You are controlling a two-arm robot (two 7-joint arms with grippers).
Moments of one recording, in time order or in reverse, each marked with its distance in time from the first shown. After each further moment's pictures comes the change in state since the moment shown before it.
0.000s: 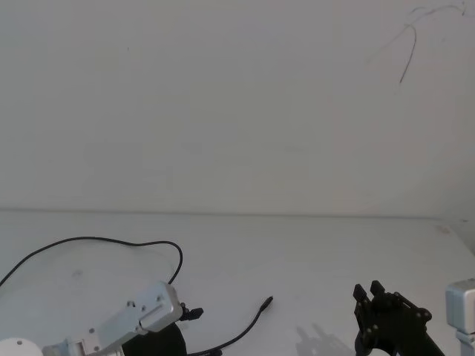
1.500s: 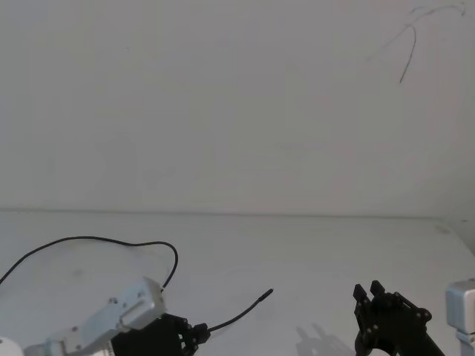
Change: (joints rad) left arm 0.011 0.019 -0.025 -0.013 -0.066 -0.038 -0.066; right arm 0.000 0.000 0.000 0.000 0.000 0.000 0.000
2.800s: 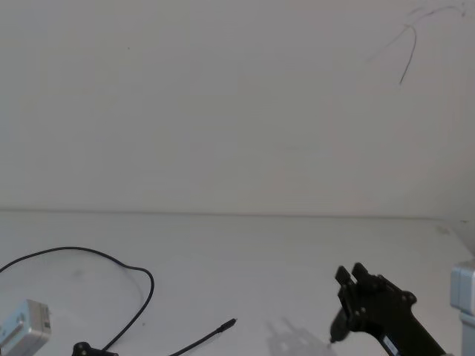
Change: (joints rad) left arm 0.234 0.253 -0.153 -0.190 -0.317 -0.041 -0.176; right arm 0.018 -0.023 0.005 -0.041 0.088 0.026 0.077
